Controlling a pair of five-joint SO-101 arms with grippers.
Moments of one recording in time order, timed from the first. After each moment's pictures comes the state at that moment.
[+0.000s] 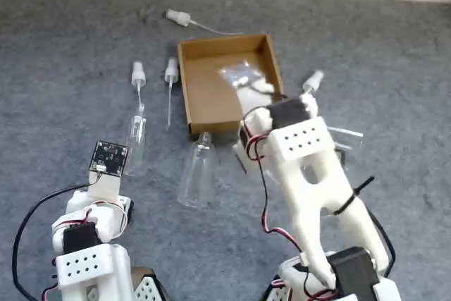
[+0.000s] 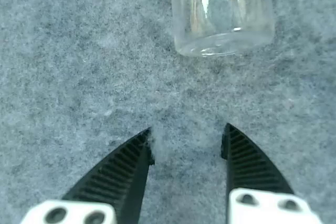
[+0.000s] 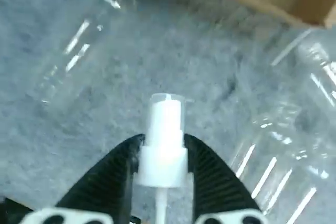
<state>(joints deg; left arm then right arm) -23.4 -83.4 94.3 59.6 -22.3 -23.9 -17.5 20.9 85.8 12.0</state>
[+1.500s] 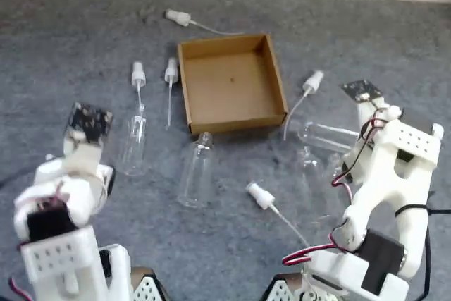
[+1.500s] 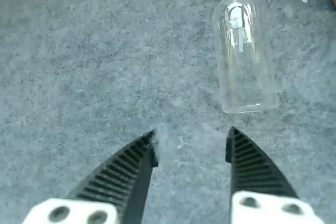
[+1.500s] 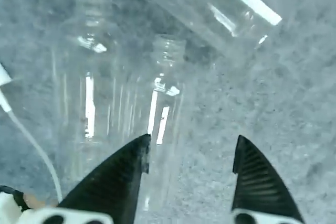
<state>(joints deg) -23.1 -67.7 56.8 73.6 -25.5 23.1 -9.8 25.6 76.5 48.3</state>
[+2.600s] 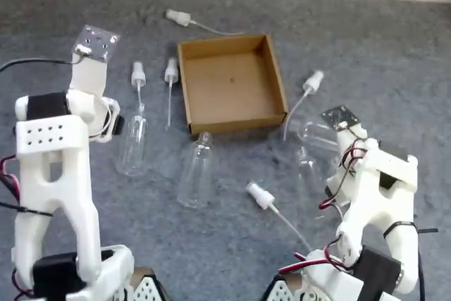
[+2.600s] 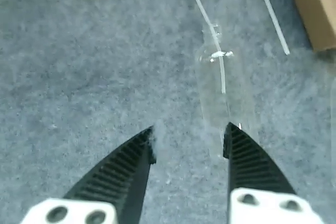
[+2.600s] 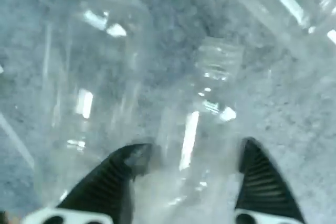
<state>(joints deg) -16.4 -20.8 19.7 75.8 -19.4 23.0 -10.7 48.0 62.6 51.6</state>
